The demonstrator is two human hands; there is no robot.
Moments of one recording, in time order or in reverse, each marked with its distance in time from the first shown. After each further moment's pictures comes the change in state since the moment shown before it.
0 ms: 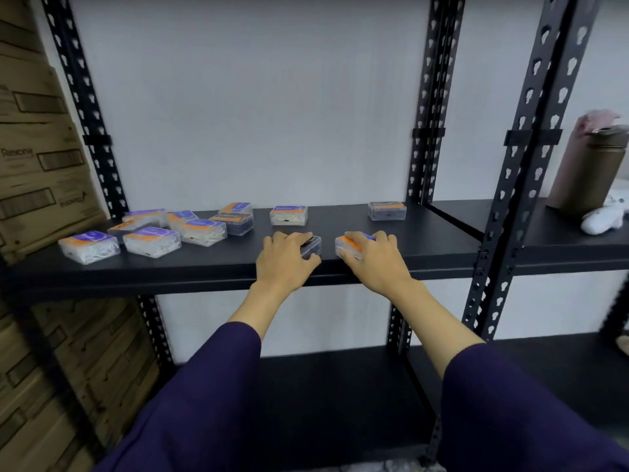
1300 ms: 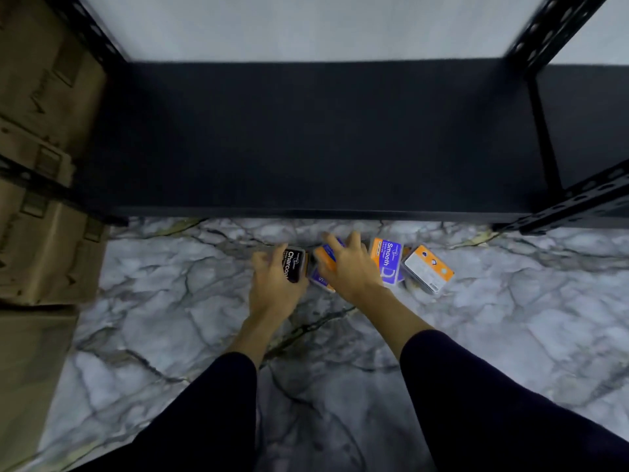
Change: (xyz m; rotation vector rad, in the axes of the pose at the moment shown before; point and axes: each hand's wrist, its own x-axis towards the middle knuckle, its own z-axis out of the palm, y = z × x) left_hand -0.318 -0.259 0.416 -0.174 -0.522 -0.748; right_hand -0.284 0.065 0.496 0.085 -0.856 0.013
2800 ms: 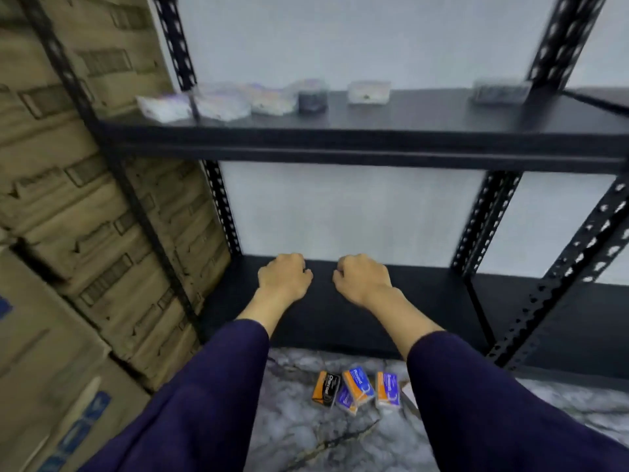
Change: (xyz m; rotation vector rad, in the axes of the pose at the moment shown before) left_hand -0.141 0.181 -0.307 0.401 0.284 0.281; right_hand -0.130 -0.169 -0.305 -0.169 0.354 -0.122
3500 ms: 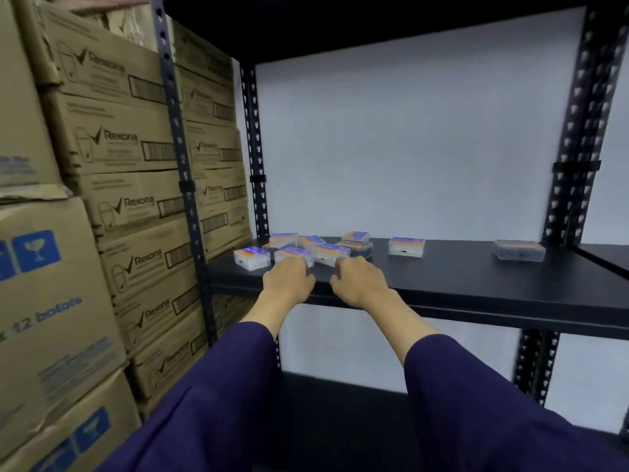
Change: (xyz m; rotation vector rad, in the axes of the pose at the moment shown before) left_hand 0.024 -0.019 -0.242 -0.028 0.386 0.010; right_hand 0.056 -0.128 -0.210 0.062 0.342 -0.218
